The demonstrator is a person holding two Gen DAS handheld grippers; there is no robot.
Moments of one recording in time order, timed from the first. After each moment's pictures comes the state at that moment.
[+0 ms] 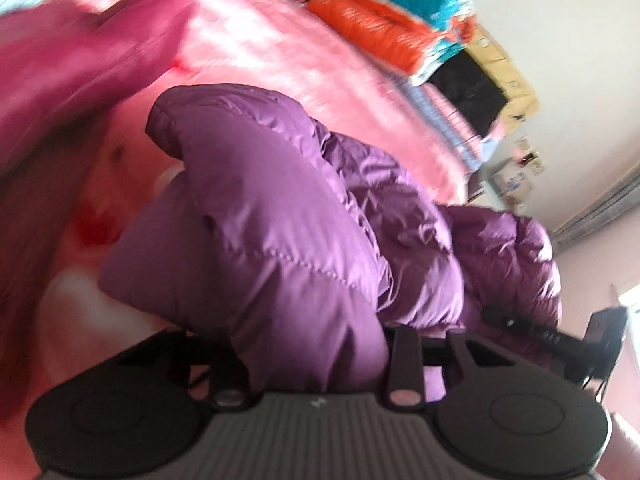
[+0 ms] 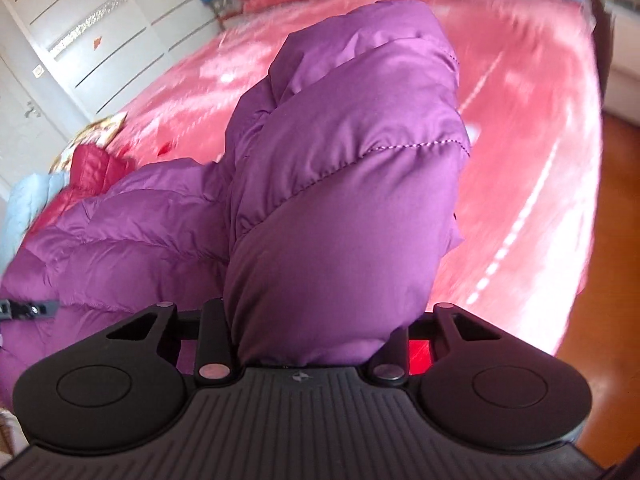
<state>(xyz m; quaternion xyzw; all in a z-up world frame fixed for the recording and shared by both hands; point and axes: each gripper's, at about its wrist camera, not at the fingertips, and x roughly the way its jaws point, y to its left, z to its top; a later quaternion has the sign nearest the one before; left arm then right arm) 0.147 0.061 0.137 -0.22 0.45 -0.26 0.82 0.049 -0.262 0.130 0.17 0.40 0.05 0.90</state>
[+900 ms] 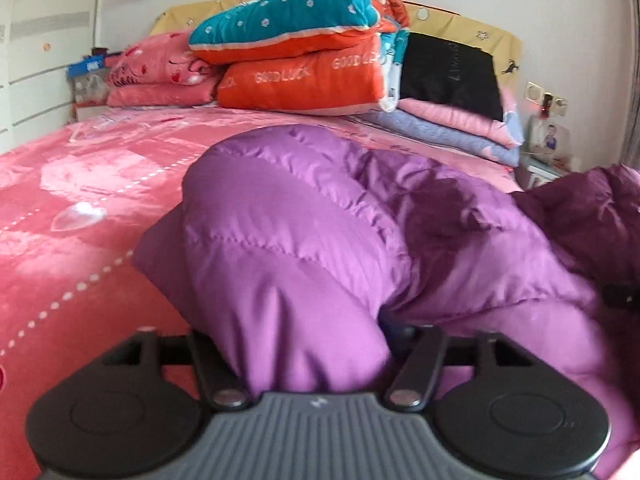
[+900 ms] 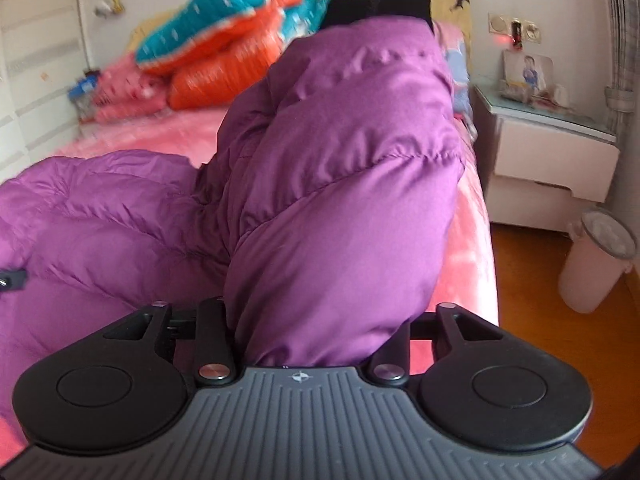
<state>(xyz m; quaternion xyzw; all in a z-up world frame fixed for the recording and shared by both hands) 0.397 -0.169 0.088 0.03 0.29 -0.25 0.92 0.223 -0.338 0.101 0.09 0.27 -0.20 0.94</state>
